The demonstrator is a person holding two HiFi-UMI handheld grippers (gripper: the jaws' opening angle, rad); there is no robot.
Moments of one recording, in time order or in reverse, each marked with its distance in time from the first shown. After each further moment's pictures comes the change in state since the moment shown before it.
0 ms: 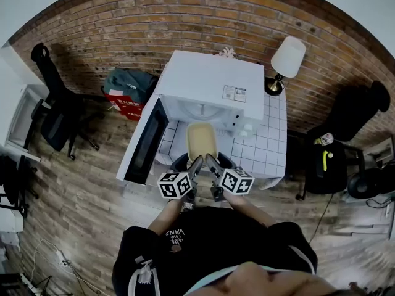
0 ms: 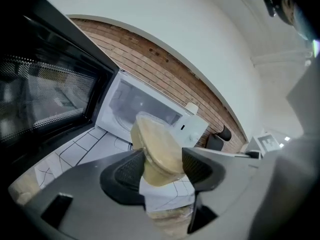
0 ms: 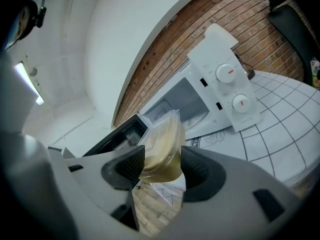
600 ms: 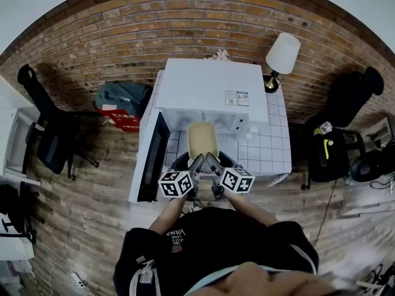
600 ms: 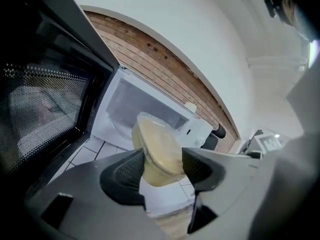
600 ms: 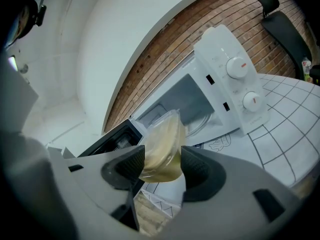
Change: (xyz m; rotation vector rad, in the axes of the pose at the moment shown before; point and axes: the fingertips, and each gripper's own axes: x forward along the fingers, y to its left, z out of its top) left arm 0.023 0.040 0.034 0.032 0.051 -0.097; right arm 0.045 0.008 0.011 0.031 -0.078 -0.099
